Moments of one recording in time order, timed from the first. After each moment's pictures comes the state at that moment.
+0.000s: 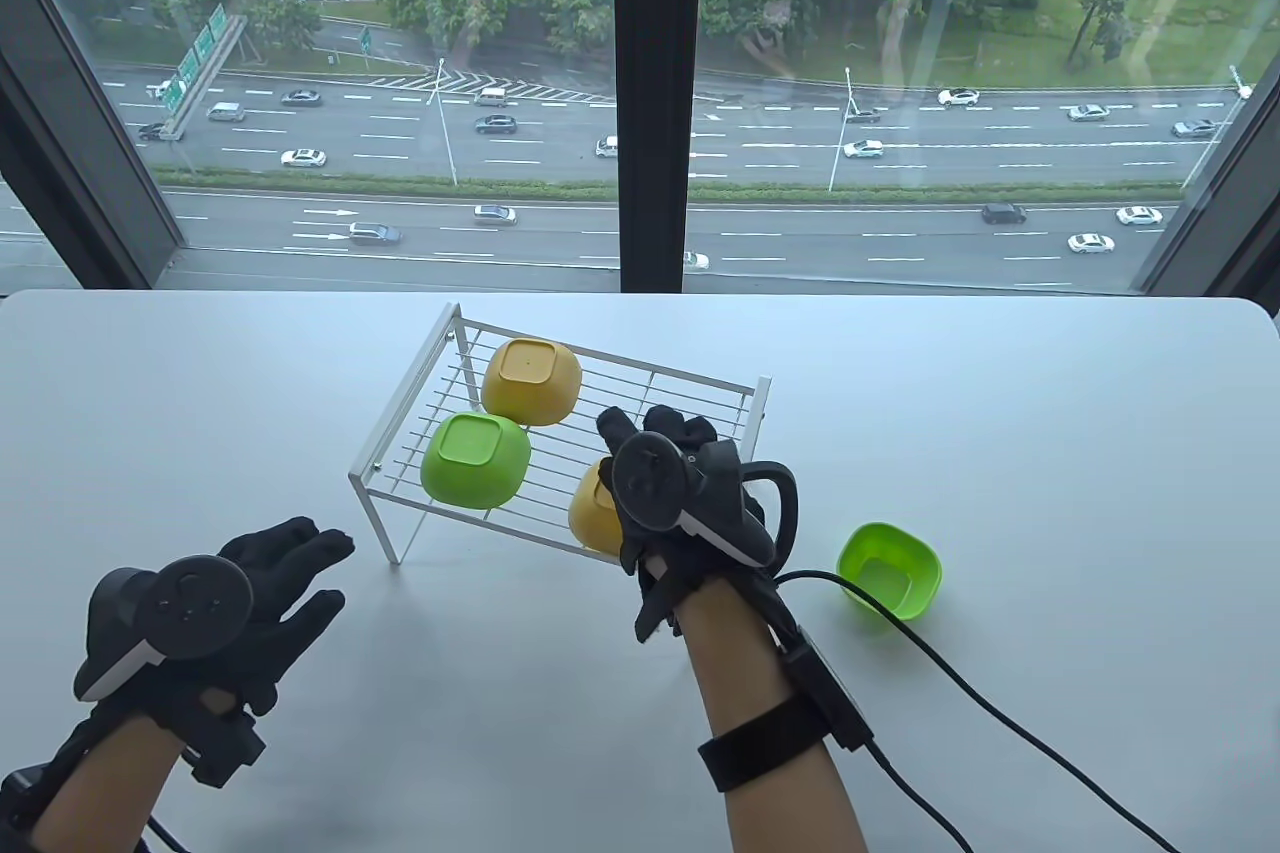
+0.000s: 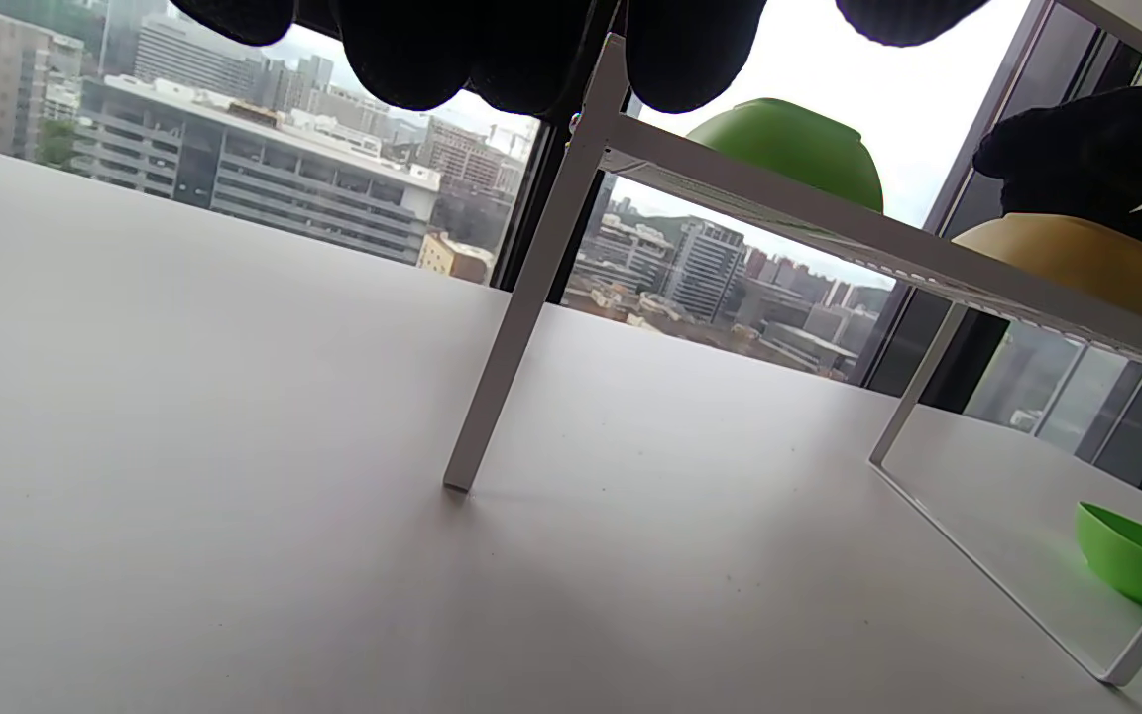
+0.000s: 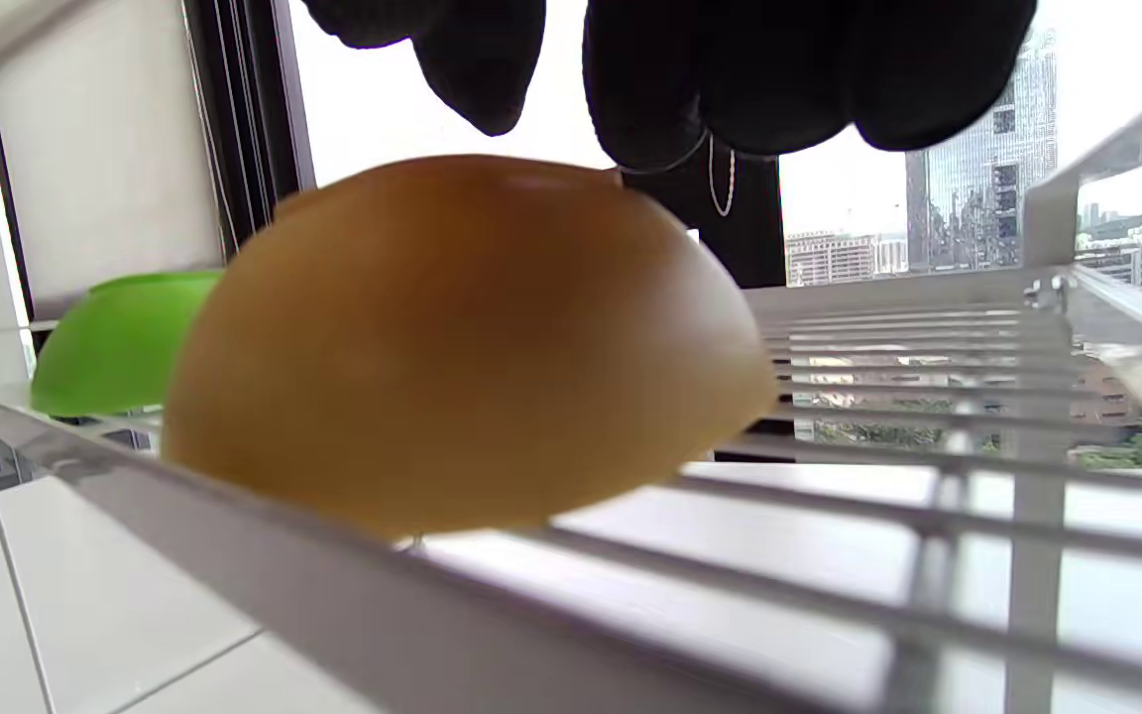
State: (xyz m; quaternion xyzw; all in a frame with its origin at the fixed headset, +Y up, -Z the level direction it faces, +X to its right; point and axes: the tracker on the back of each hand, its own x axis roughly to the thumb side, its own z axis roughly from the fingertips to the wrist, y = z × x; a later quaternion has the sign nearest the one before) left_hand -0.360 -0.653 -0.286 0.00 -0.14 0.16 0.98; right_hand 0.027 -0.597 -0.353 0.13 -0.13 0.97 0.16
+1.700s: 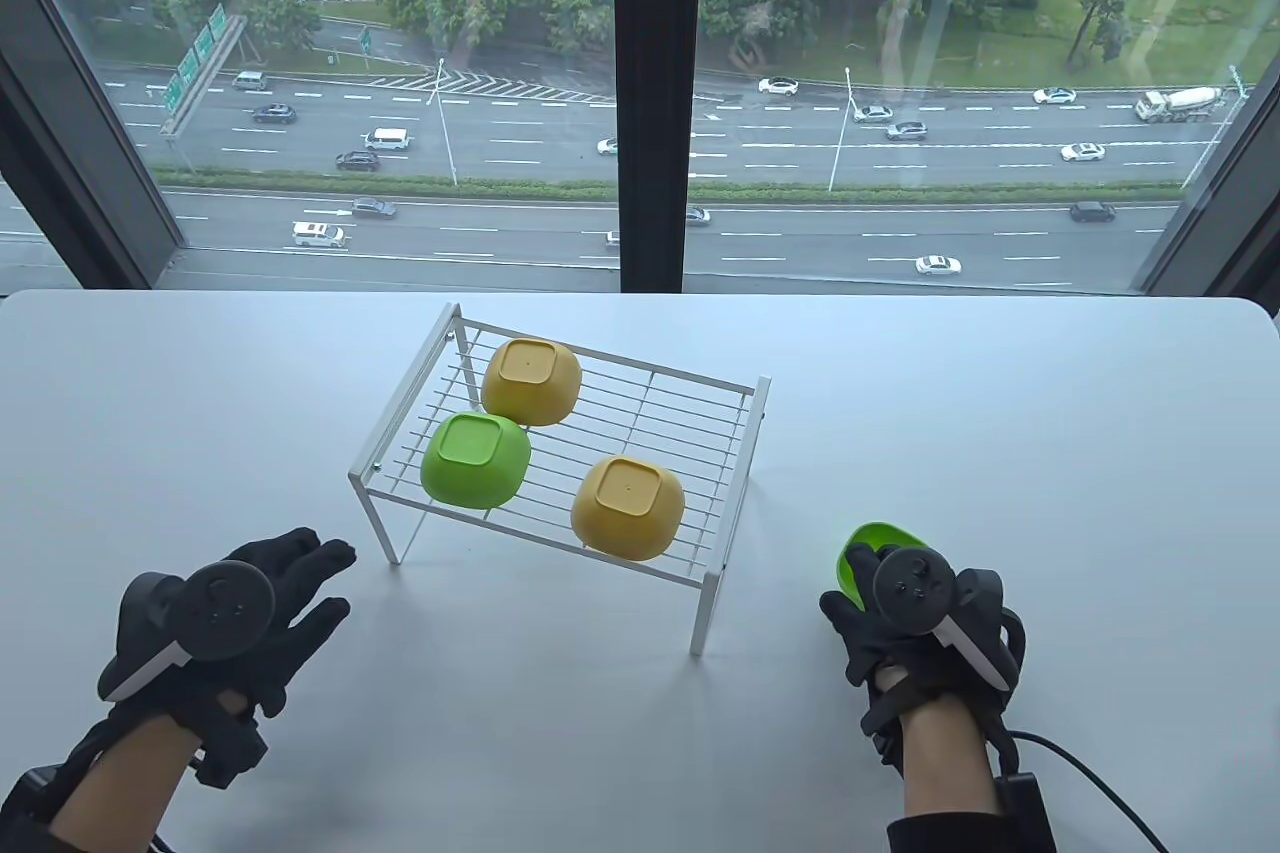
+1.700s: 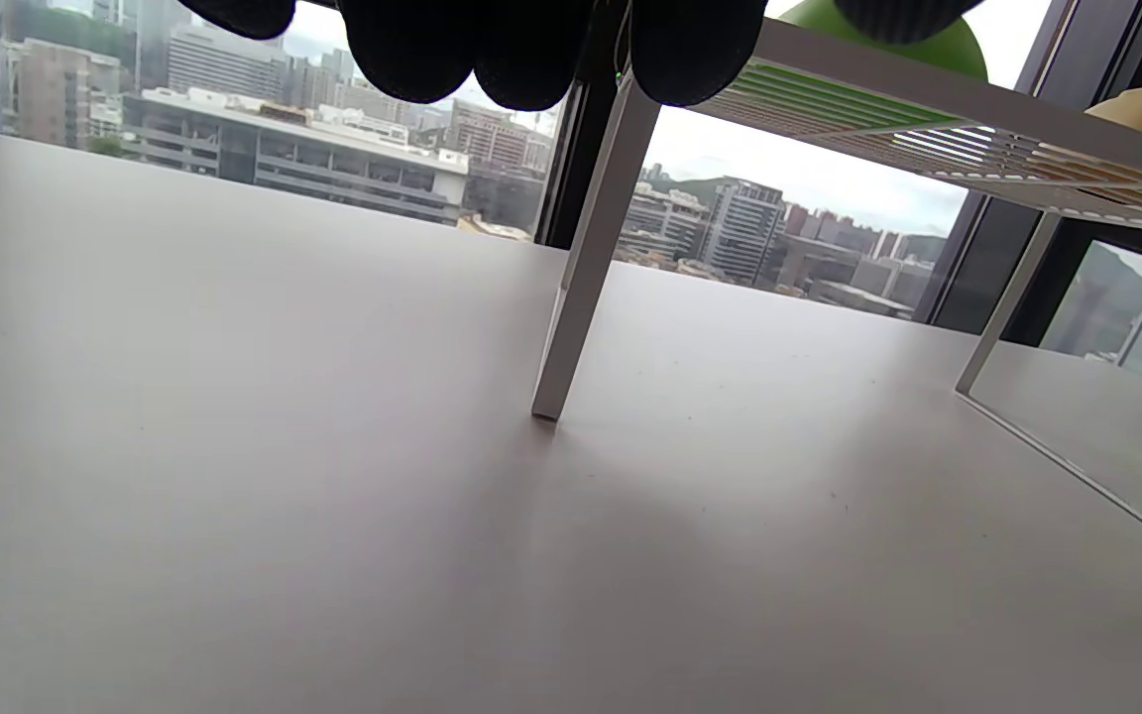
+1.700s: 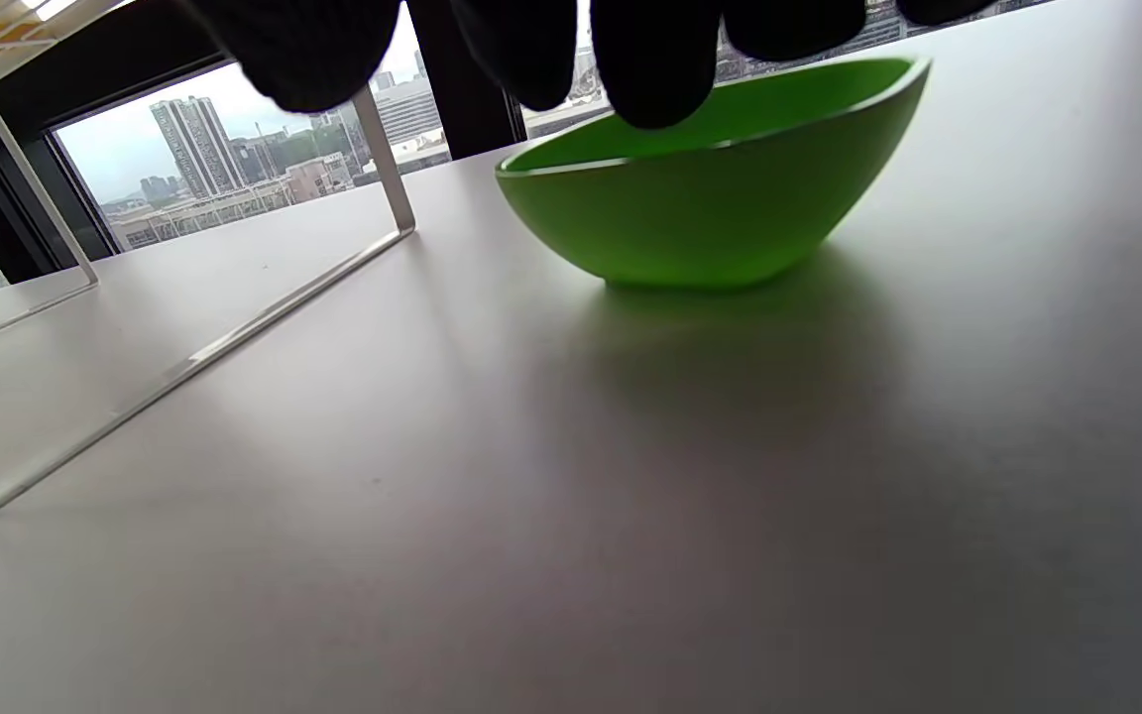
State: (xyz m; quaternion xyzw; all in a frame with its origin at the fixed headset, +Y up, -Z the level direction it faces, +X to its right) left_hand -0.360 -0.678 -0.293 -0.03 -0.12 0.11 0.99; right_hand 0.215 -0.738 -0.319 -0.02 0.08 0.98 0.15
